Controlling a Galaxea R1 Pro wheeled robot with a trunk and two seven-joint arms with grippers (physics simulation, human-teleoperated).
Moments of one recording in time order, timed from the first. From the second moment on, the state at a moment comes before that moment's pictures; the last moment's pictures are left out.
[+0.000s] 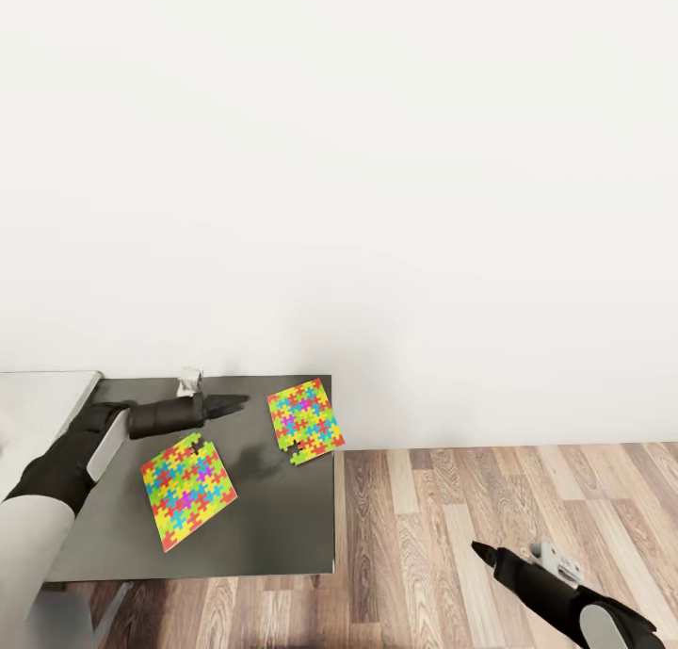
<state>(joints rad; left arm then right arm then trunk) -0.81 0.34 -0.04 -0.81 0.40 0.84 -1.22 -0.03 -0.14 -0.17 -1.42 -0.73 0.72 -0.09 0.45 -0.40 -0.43</state>
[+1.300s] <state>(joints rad) -0.59 0.35 -0.03 -1.15 0.40 0.94 -1.47 -0.38 -0.13 -0.19 -0.97 -0.74 0.80 0.59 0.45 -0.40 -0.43</state>
